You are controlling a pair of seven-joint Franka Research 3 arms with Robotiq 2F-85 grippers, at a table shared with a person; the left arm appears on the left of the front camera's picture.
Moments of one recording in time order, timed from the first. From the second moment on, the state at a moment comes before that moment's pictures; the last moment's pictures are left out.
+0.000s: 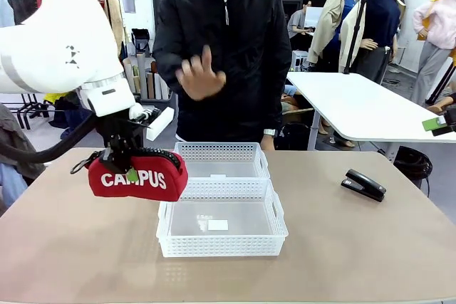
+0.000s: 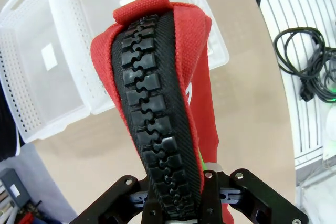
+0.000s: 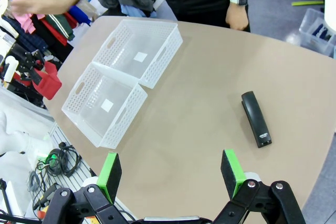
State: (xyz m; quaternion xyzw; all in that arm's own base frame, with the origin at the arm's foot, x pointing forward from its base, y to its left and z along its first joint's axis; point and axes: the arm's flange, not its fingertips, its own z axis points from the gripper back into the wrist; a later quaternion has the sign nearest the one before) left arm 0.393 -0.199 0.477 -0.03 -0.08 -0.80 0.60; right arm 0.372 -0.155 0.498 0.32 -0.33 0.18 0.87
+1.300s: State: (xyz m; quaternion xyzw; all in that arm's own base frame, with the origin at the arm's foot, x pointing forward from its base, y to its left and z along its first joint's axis) left arm 0.408 -0.049 0.477 -0.01 -0.03 -0.76 0.65; right arm 0.372 -0.155 0.498 0.32 -0.33 0.18 0.87
